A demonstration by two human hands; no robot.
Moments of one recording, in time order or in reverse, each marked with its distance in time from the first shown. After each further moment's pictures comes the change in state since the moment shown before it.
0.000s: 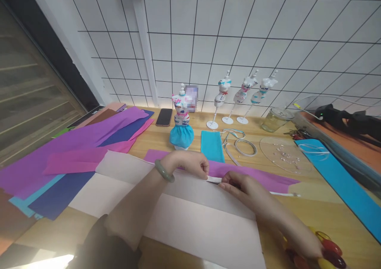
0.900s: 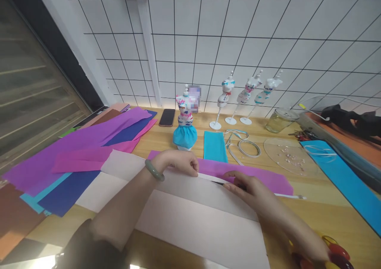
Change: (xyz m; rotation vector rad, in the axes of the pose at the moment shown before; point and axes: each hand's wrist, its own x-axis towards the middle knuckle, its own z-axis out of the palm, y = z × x) left_hand -0.029 -0.023 -0.002 -0.039 0.037 -0.068; right_hand 0.000 0.003 0.002 0.025 0.033 0.018
